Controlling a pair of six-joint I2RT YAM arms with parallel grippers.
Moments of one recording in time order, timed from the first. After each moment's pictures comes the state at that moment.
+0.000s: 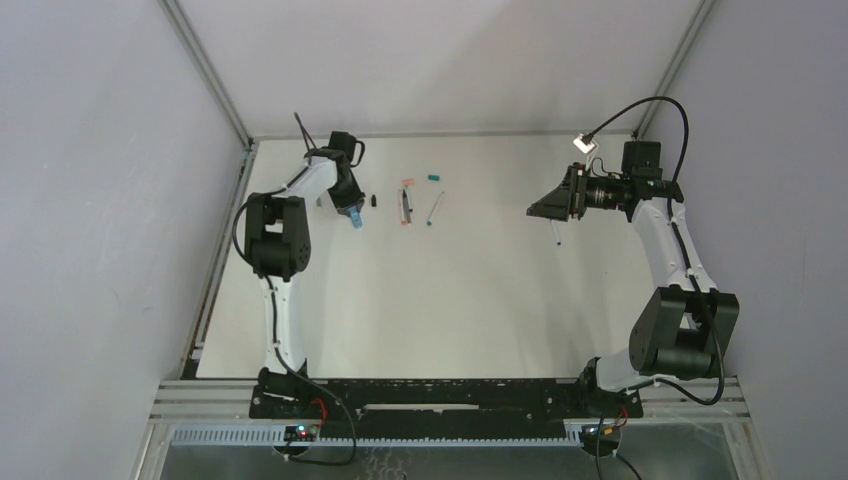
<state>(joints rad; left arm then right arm) -0.17 2.26 1.83 -0.78 -0.15 -0.58 -0.14 1.46 1.25 -0.66 -1.27 -0.16</state>
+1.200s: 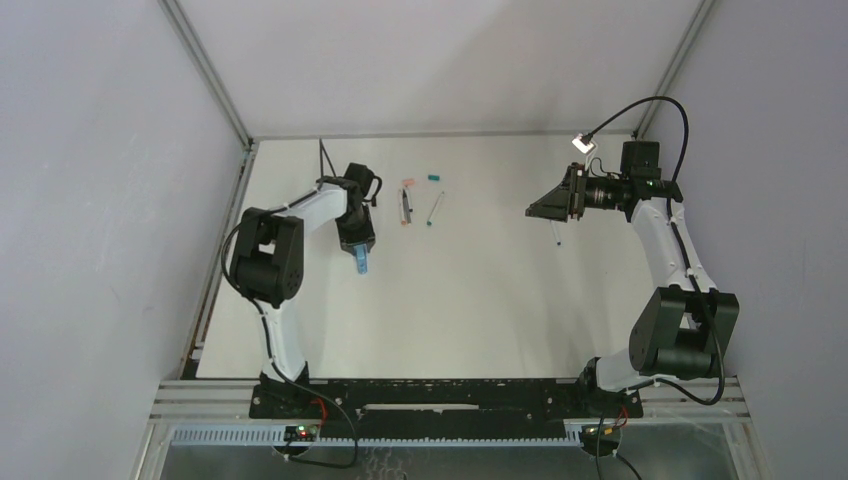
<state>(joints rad) -0.30 1.99 1.40 -0.77 -0.14 -0.51 -0.13 1.46 1.25 -0.66 -1.29 -0.17</state>
